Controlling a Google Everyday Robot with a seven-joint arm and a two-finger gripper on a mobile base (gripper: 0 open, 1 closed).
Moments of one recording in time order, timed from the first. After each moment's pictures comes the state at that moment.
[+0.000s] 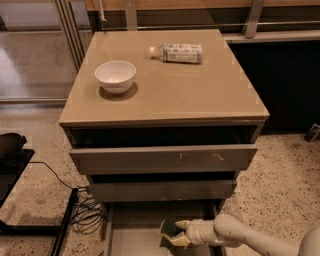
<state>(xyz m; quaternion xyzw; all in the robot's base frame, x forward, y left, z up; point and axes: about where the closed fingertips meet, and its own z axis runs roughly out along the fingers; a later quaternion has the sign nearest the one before) 0.472 -0.076 0.219 -0.46 0.78 0.29 0.31</state>
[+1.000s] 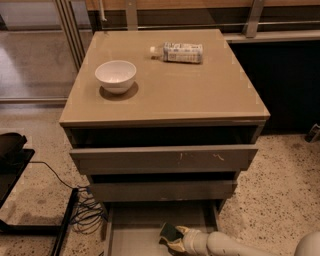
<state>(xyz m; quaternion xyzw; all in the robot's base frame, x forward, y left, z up) 0.471 -0.076 0.172 -0.42 0.81 0.21 0.35</state>
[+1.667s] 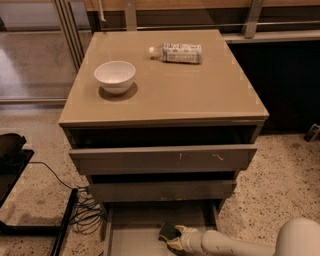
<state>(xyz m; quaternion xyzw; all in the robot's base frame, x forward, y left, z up) 0.483 -0.071 0.145 -0.42 0.82 0.18 0.34</state>
